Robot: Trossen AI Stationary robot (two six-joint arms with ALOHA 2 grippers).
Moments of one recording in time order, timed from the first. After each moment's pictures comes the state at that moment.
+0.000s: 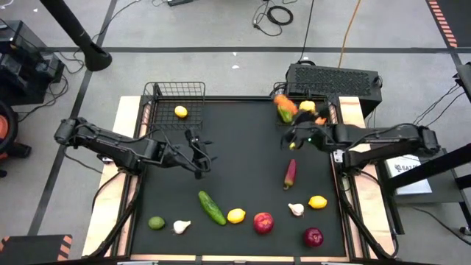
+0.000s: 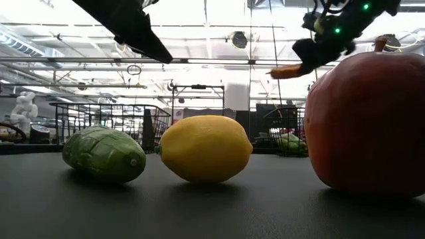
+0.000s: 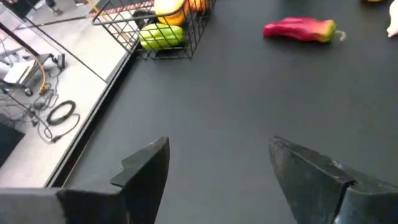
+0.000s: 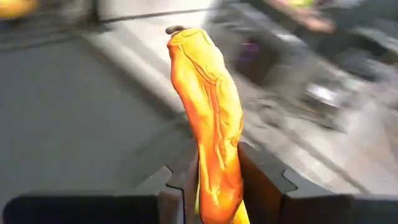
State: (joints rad) left arm -0.18 1.20 0.81 -0.23 -0.51 -0.02; right arm -0.10 1.02 0.76 -0.46 0.97 0.27
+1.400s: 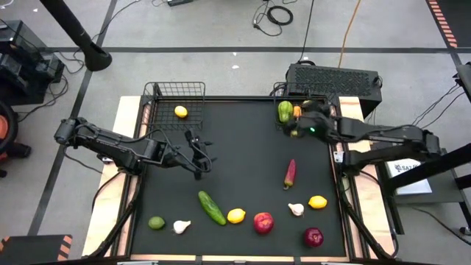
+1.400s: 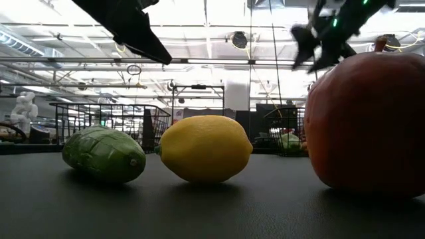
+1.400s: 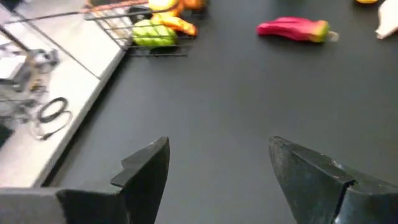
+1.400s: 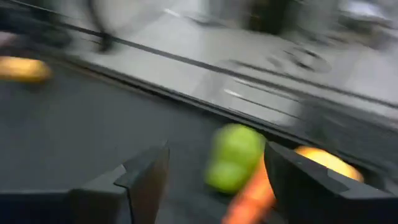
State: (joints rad) left arm -0.18 1.21 0.81 -0.24 -0.48 -0.05; right arm -0.19 0.99 0.81 -0.50 0.72 0.59
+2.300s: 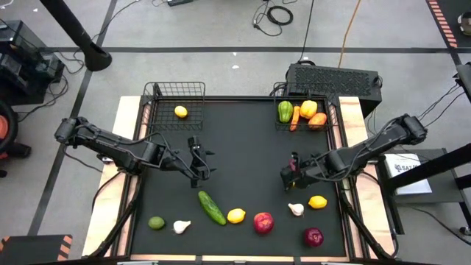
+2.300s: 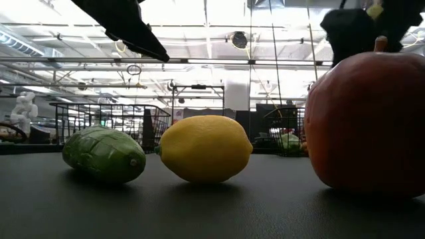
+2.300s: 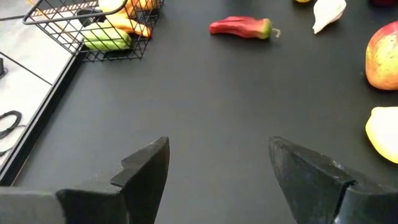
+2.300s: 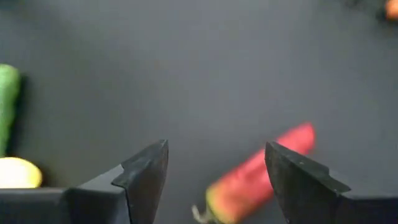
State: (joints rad) left arm -0.23 1.21 0.81 -0.25 -0.37 -0.04; right arm 0.38 1.20 0.81 -0.81 0.47 1.39
